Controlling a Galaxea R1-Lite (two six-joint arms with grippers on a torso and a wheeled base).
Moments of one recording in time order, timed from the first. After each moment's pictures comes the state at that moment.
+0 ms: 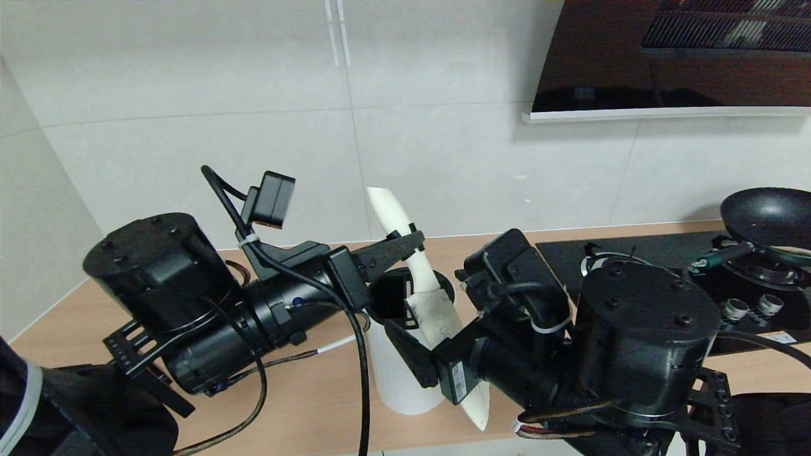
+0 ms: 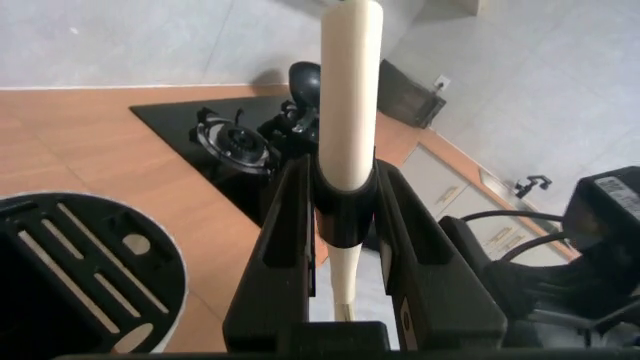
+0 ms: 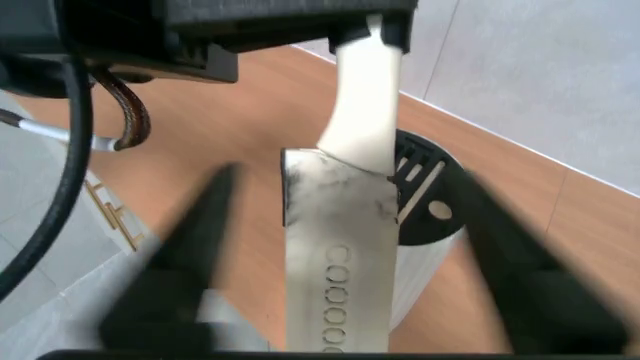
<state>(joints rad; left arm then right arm) -0.59 1.70 -0.58 -1.29 -0.35 -0.63 1.03 1.78 -0.76 -0.98 -0.31 -0.07</state>
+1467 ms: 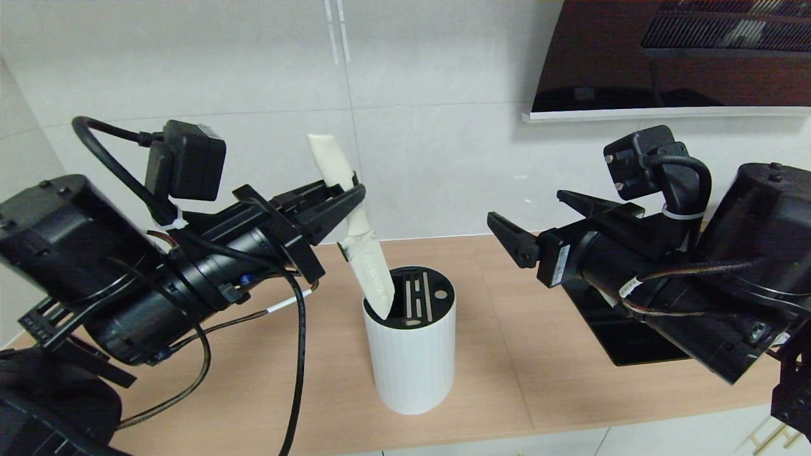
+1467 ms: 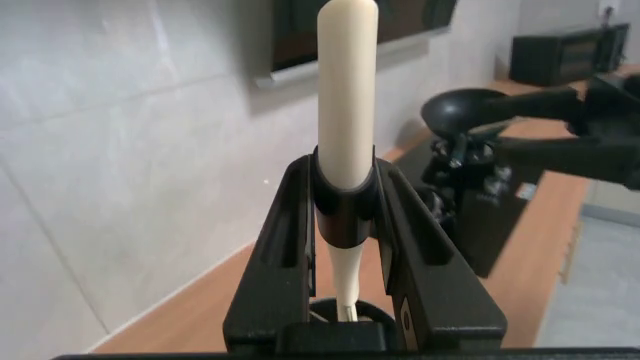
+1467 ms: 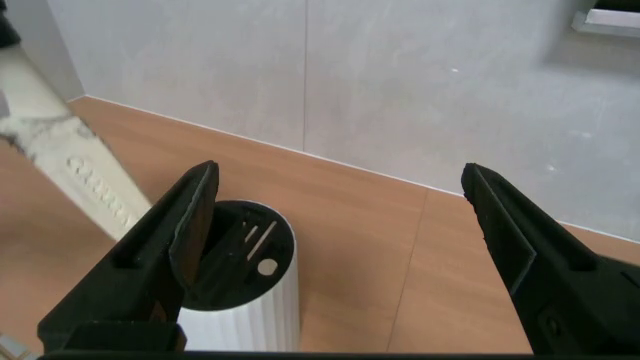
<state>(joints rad) -0.44 1.61 -0.60 -1.29 -0.35 0.01 0.77 1.61 -0.76 -0.97 -0.30 -0.07</state>
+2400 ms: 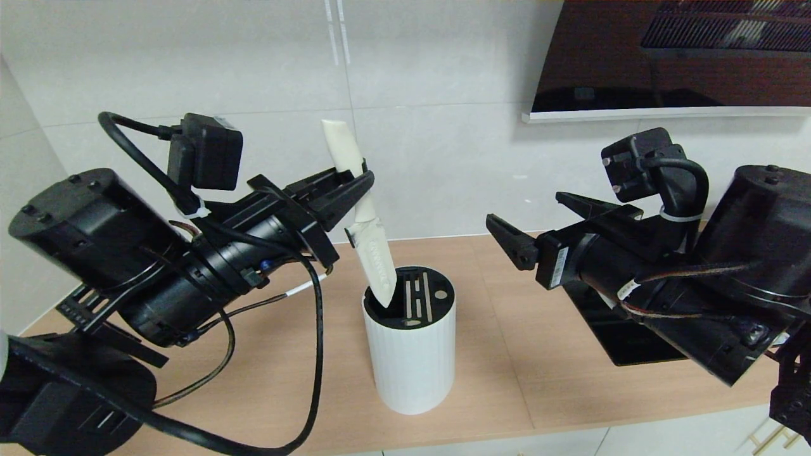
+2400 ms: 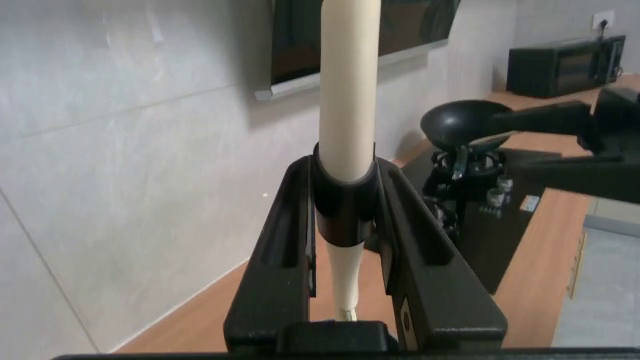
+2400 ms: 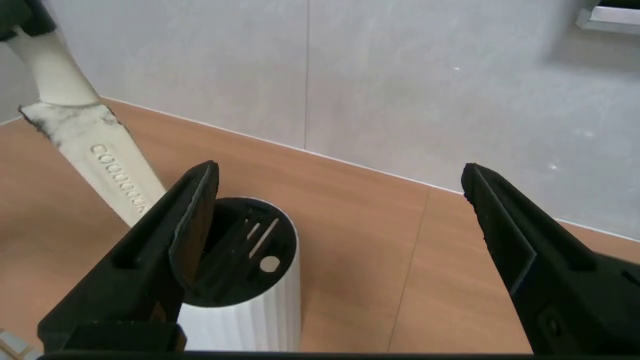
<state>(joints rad) -0.44 1.68 -0.65 -1.36 -0.34 0.00 0.78 1.61 -0.75 -0.97 -0.30 -0.07</state>
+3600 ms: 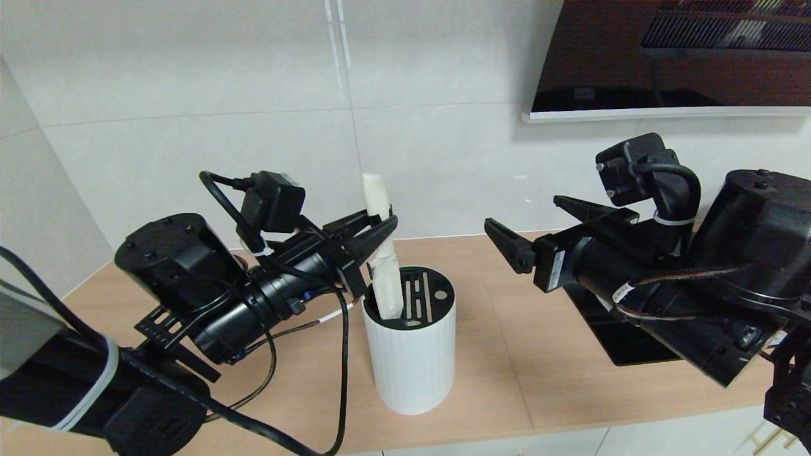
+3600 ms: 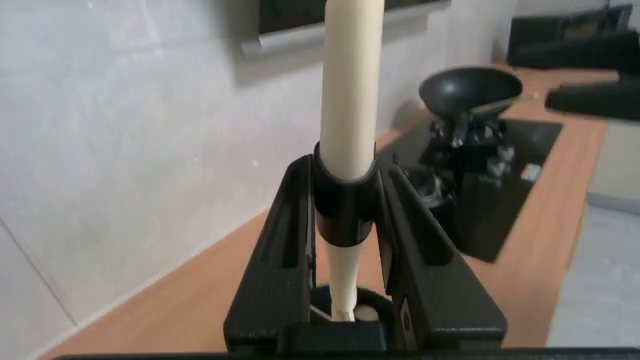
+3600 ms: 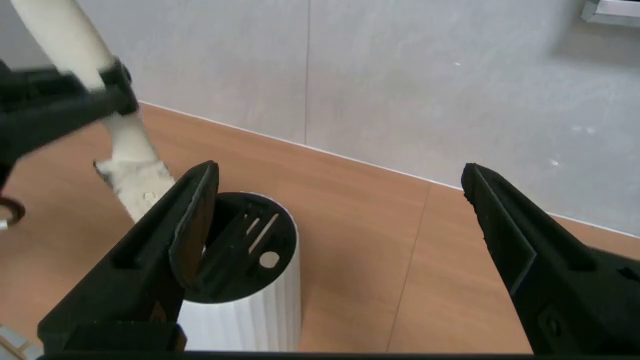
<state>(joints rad) -0.46 1.84 -0.60 -1.47 -0.33 0.01 0.78 1.62 -0.75 -0.97 -0.30 -0.07</state>
